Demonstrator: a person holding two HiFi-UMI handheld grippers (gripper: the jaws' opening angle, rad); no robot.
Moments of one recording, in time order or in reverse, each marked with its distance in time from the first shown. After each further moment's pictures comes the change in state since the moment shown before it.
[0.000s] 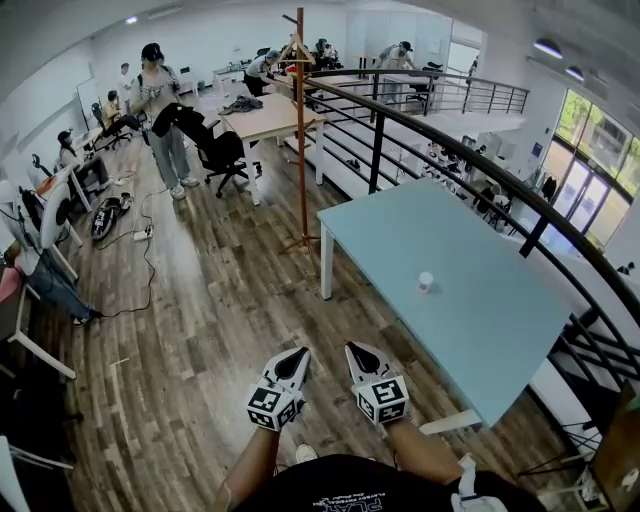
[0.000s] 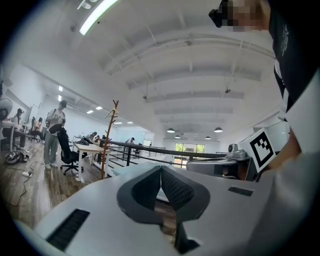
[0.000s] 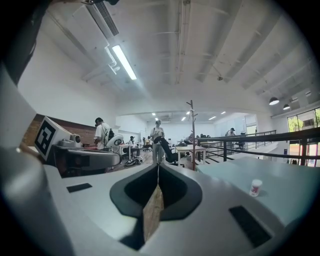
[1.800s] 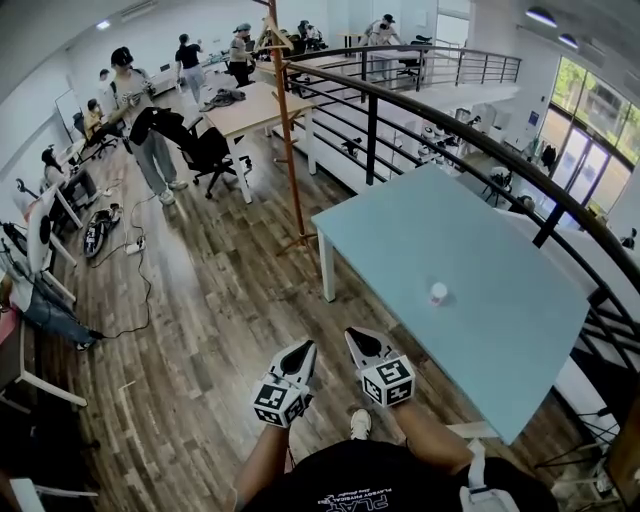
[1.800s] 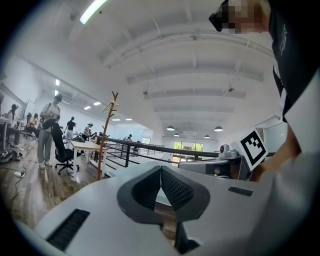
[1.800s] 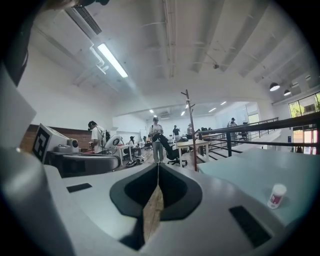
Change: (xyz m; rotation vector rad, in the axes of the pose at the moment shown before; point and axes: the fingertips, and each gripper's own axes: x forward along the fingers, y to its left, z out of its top) left arm 0.128 0.083 0.003 -0.021 0.040 -0.026; right arm 0.139 -0.090 0.003 0.088 0.040 0.039
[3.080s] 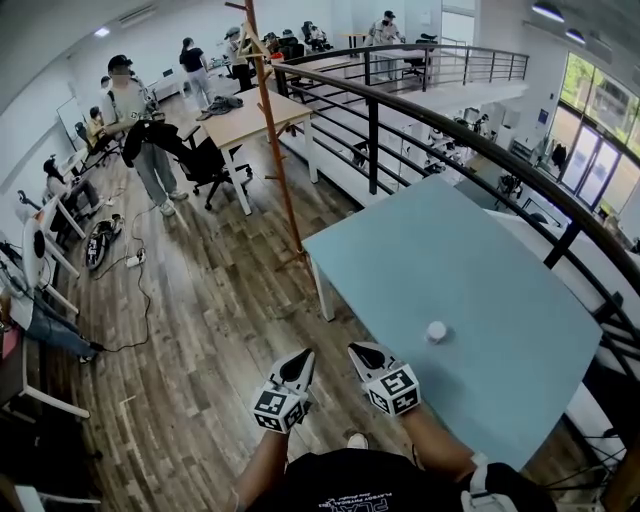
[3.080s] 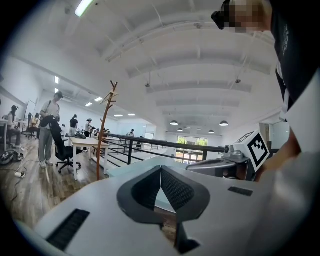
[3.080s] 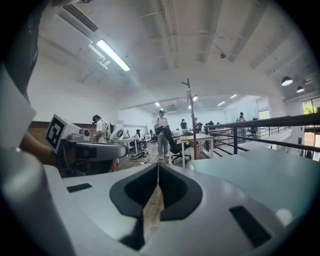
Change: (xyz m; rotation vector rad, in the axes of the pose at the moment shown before) left arm 0.141 0.024 0.006 0.006 0.049 0.046; right arm 0.046 -0.127 -0.003 -0.042 0.088 0.100
